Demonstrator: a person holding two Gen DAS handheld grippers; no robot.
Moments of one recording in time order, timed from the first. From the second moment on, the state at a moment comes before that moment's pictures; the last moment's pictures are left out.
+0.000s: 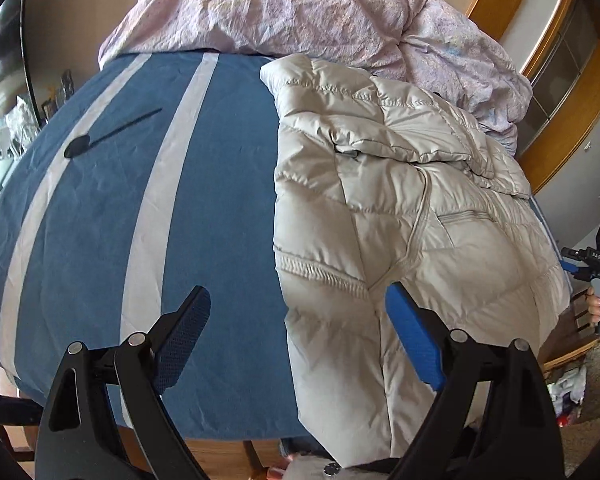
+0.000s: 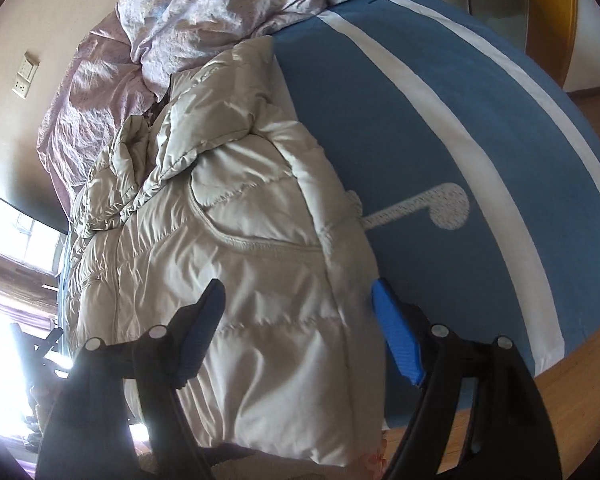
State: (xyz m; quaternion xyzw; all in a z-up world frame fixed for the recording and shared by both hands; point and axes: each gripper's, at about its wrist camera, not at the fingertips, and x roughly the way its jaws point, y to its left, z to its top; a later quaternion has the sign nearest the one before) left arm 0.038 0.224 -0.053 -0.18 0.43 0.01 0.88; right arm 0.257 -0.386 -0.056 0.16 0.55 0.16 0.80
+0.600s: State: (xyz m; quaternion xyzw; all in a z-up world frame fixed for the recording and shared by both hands) left arm 0.005 0.206 -0.090 -0.31 0.40 -0.08 0.86; right arm 0.221 -0.401 -0.091 0.23 0.59 0.24 0.74
